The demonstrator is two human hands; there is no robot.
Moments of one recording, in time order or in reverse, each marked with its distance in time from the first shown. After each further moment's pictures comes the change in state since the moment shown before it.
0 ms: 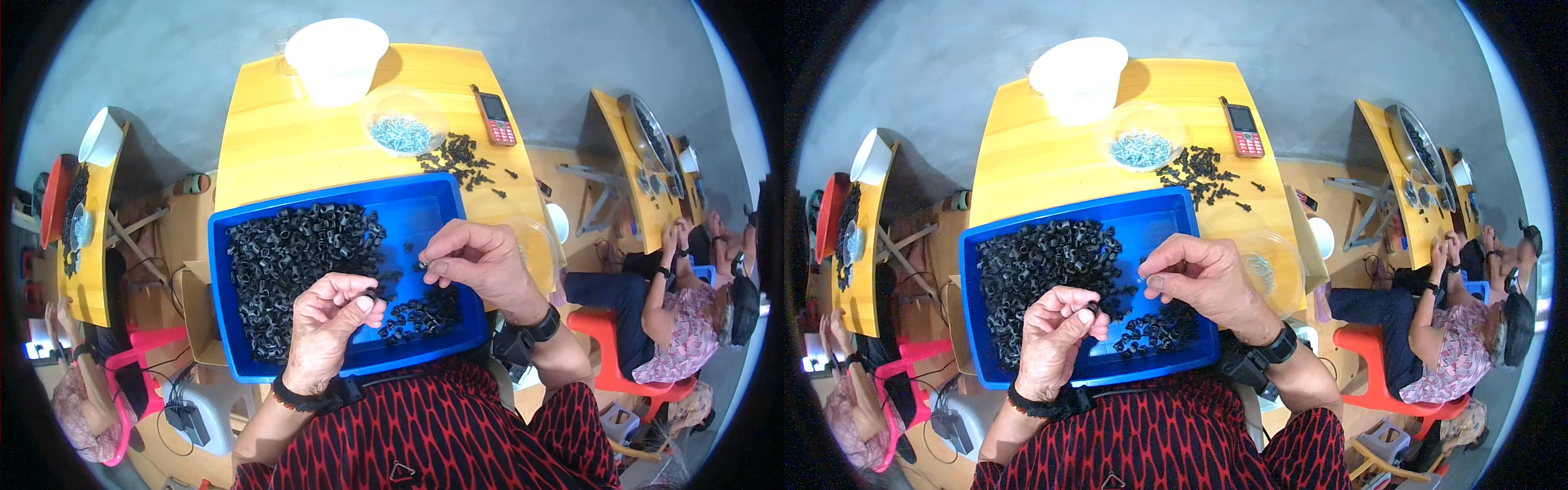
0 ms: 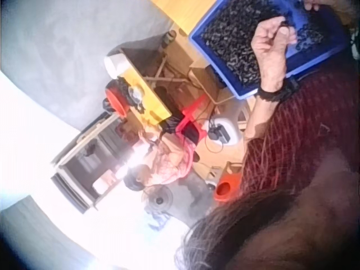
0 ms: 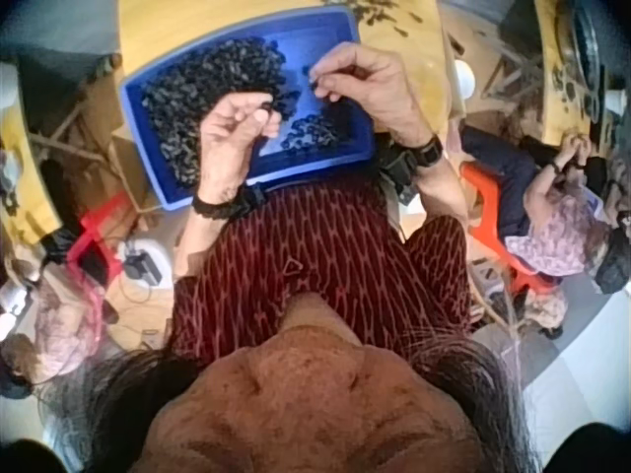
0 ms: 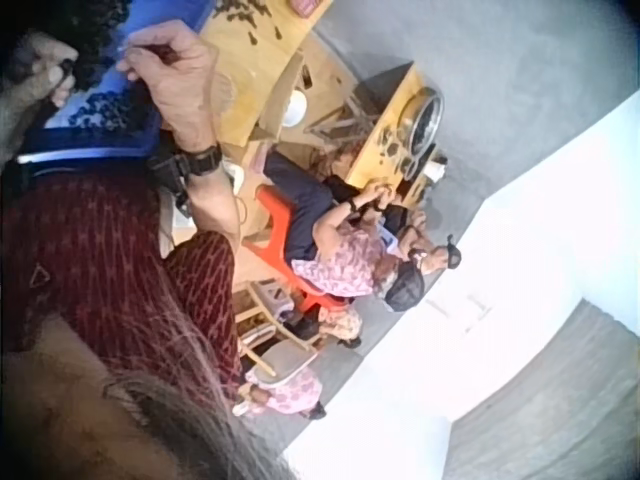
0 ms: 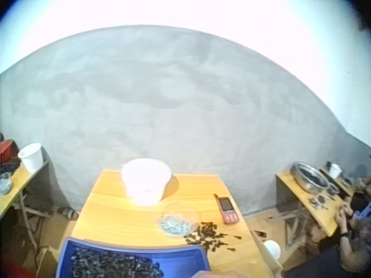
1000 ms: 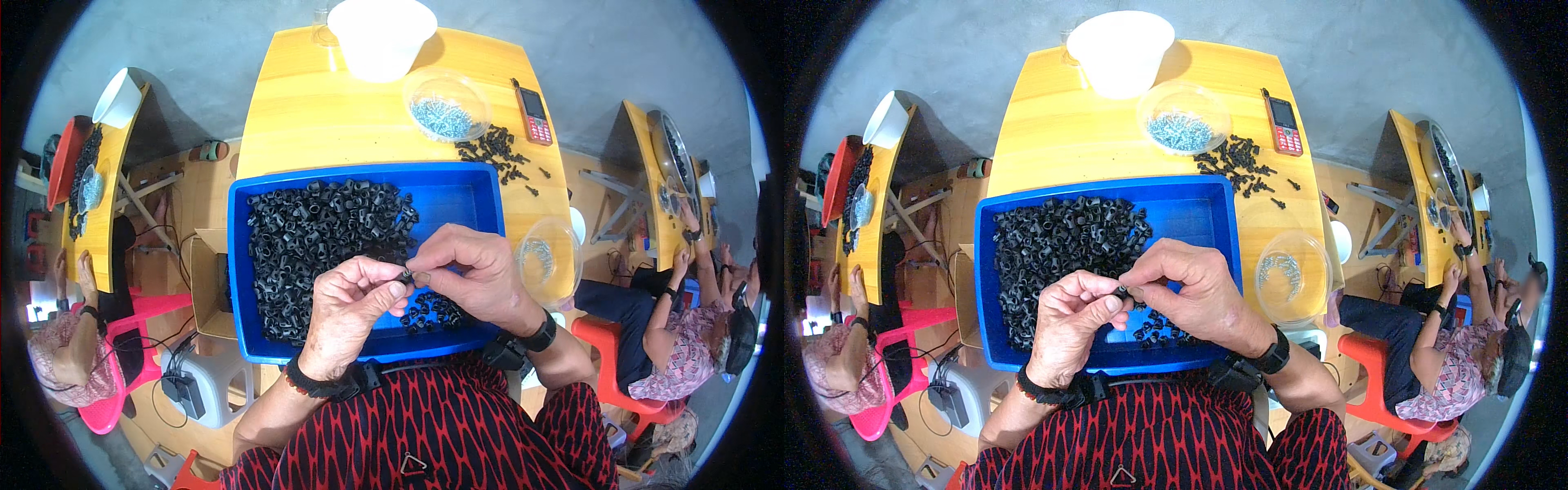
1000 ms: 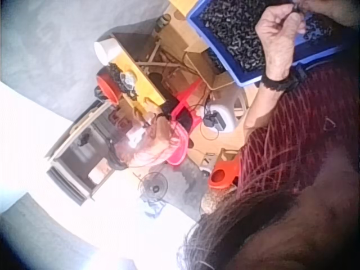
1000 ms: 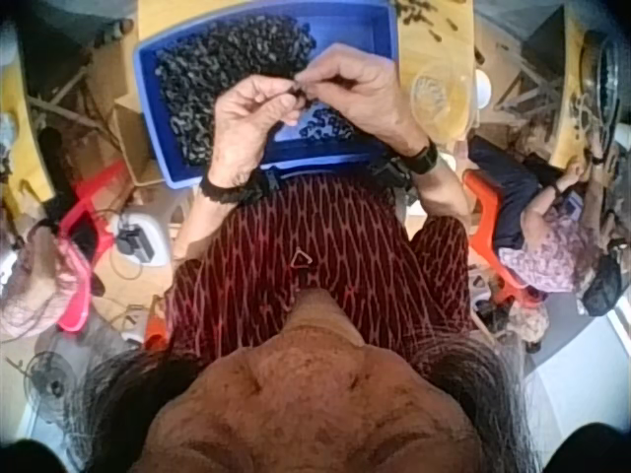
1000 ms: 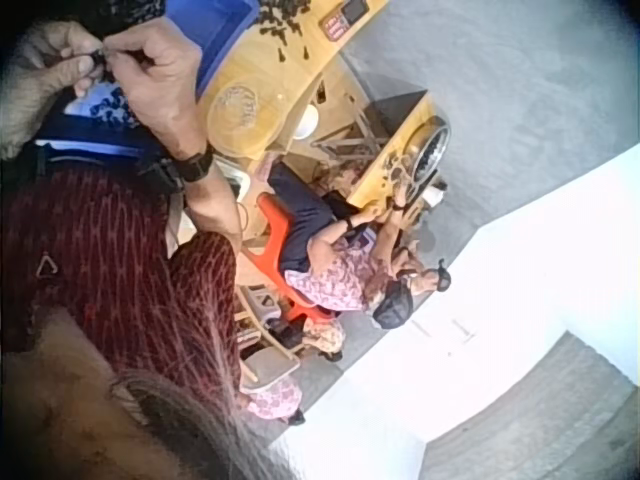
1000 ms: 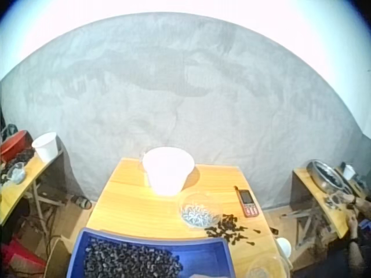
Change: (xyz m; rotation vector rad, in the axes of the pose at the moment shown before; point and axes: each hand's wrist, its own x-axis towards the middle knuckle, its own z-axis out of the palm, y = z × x) left_hand 0.000 0.001 -0.005 0.008 0.017 0.014; right_hand 0.018 0.009 0.045 -0.396 -0.101 -0.311
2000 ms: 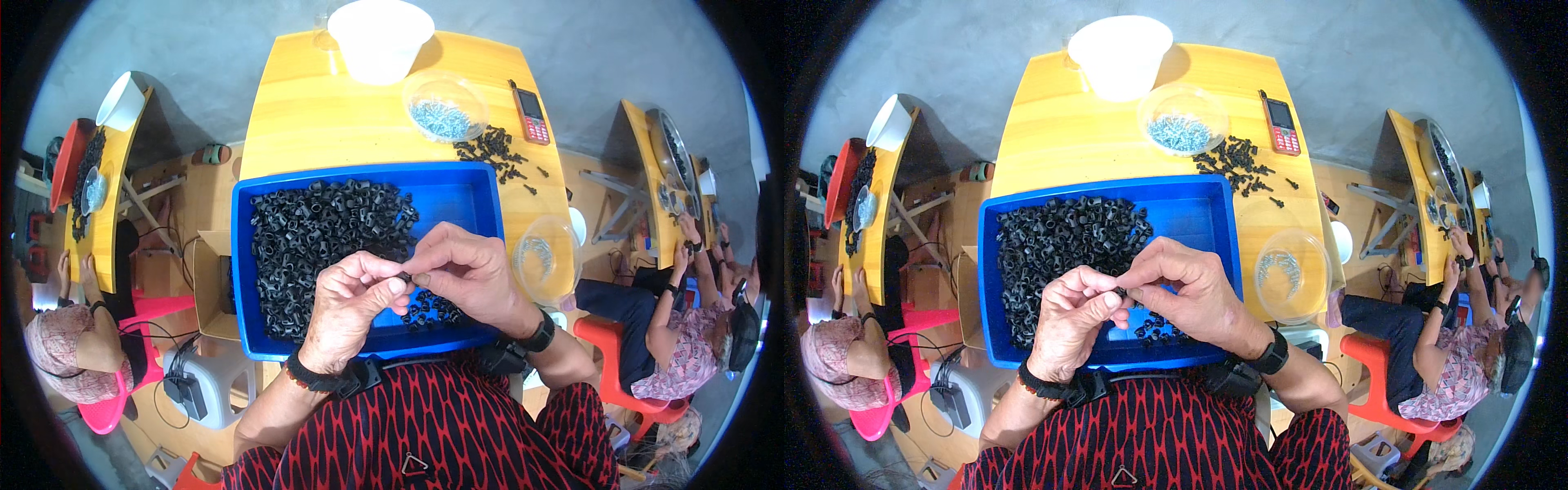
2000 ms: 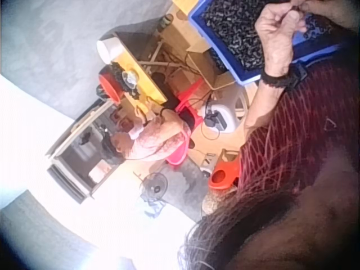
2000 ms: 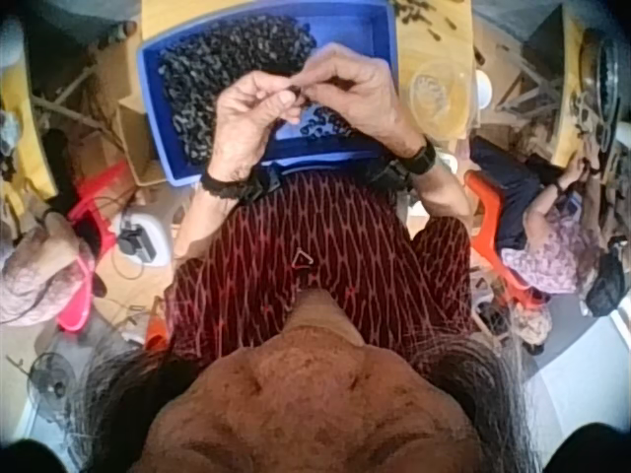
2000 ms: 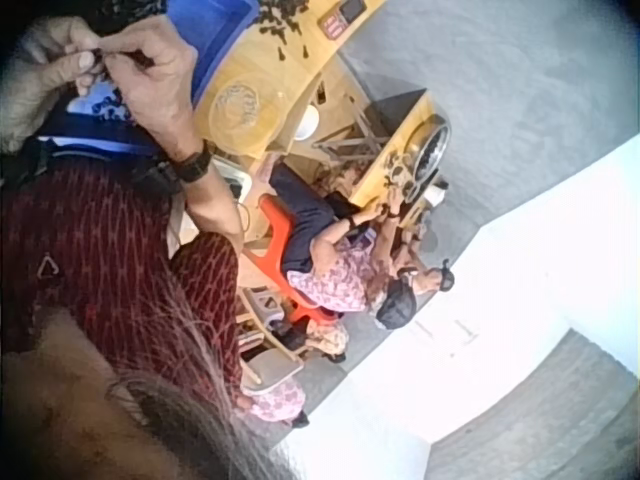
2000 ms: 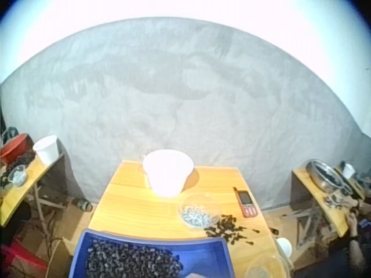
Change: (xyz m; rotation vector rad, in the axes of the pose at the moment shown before) left_hand 0.001 0.000 -0.001 -0.097 -0.044 0.010; right_hand -0.007 -0.001 0.004 0.091 -0.023 0.037
